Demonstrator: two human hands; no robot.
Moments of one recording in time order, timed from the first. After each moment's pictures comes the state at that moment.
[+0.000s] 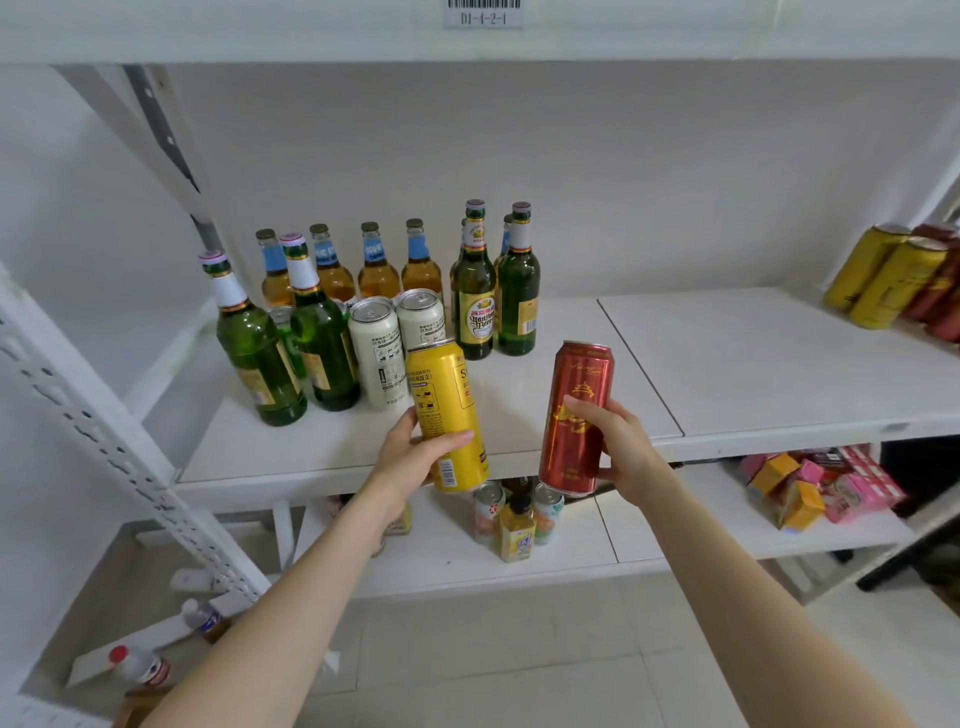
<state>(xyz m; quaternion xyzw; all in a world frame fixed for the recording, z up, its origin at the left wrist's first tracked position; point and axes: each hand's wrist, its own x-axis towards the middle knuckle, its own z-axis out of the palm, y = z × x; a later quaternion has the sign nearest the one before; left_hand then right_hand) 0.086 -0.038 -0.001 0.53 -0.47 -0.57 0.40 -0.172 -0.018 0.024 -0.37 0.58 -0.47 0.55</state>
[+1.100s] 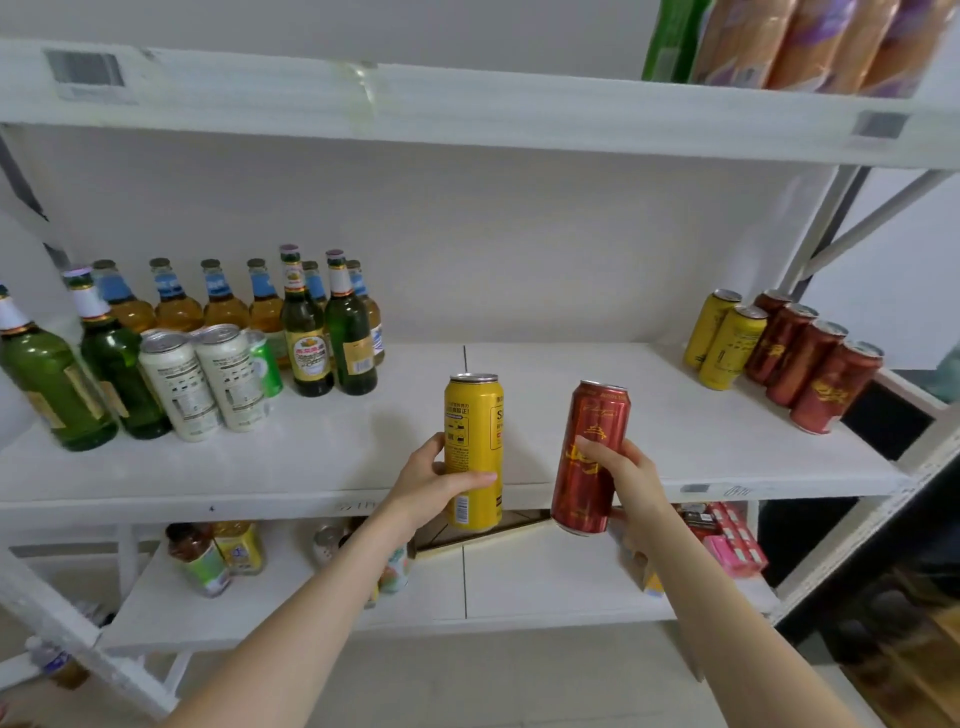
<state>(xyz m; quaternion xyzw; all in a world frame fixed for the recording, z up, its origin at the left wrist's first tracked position) -0.227 -0.023 0.021 0.51 -0.55 -0.55 0.36 -0.479 0.007 0.043 -0.36 0.58 -0.52 0.51</state>
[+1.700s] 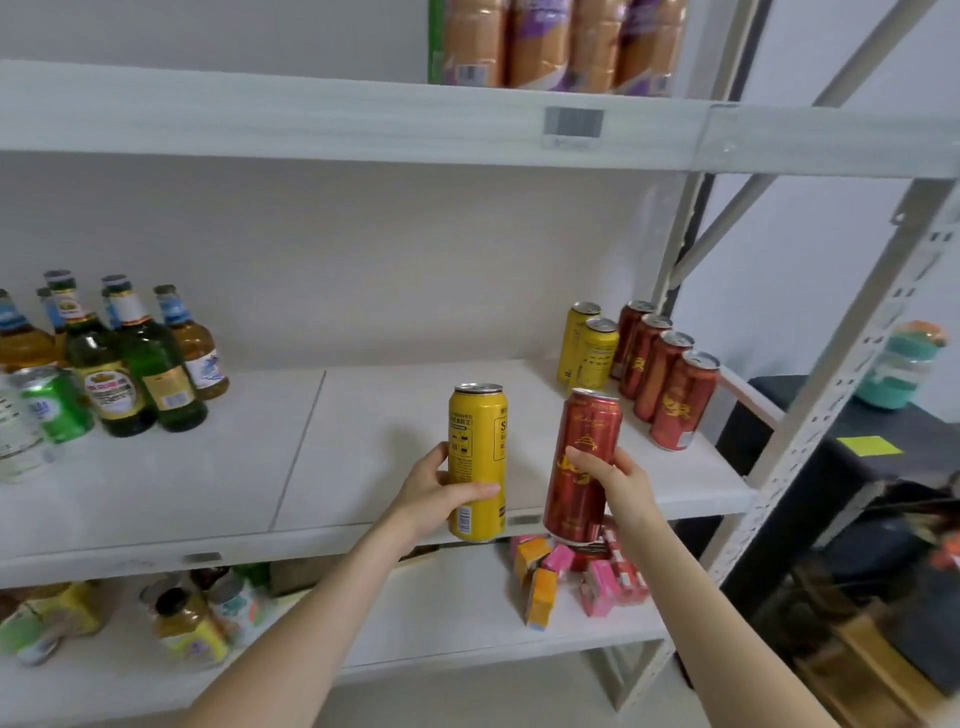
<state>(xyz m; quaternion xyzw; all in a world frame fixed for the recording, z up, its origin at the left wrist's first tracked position) -0.495 -0.063 0.020 0.49 -0.57 -0.56 0.35 -0.729 -0.017 0.044 -0.36 0.57 -0.56 0.49</state>
